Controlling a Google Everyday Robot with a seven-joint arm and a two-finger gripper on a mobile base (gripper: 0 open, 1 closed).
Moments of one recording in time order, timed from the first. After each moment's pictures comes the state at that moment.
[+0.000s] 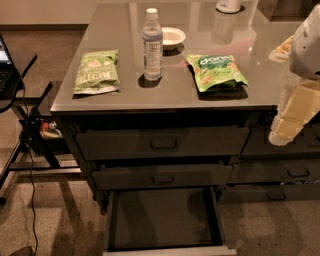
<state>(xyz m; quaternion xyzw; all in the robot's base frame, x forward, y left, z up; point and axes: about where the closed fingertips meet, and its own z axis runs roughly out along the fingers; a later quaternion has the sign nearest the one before) 0.439 -0.215 0.981 -0.60 0.78 -0.04 0.17</state>
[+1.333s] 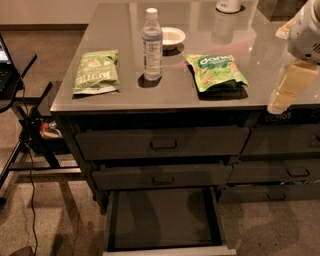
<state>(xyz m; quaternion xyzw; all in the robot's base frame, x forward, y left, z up) 0.521 -0.254 0.981 -0.59 0.78 -0.11 0.21</state>
